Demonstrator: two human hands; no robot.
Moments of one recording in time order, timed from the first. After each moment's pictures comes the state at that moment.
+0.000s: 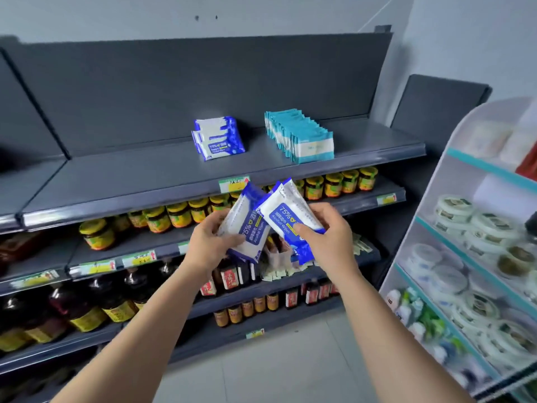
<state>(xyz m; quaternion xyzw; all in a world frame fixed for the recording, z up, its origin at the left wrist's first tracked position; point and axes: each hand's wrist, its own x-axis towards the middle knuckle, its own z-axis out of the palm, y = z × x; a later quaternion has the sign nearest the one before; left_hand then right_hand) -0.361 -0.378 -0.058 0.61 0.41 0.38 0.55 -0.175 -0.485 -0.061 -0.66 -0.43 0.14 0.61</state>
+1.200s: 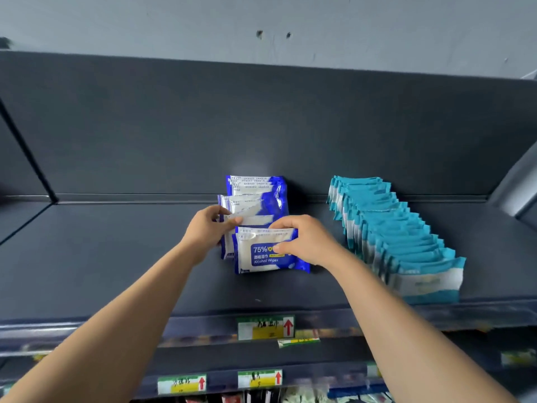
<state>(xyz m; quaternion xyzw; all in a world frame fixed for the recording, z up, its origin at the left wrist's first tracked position) -0.283 0.015 -0.032 0.61 0.54 0.38 0.44 -0.082 -0.067 -0.014 -0.65 -0.66 0.24 0.29</state>
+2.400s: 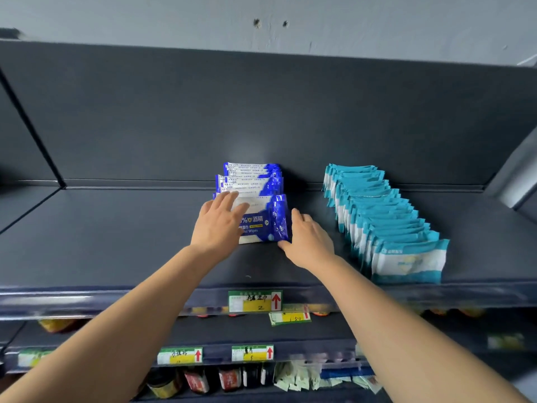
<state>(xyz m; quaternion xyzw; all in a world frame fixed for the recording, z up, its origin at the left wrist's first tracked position) -0.261 -0.031 -0.042 0.85 0.50 0.16 -0.11 -0.082 -0.092 -0.043 -0.75 -0.64 0.06 0.15</state>
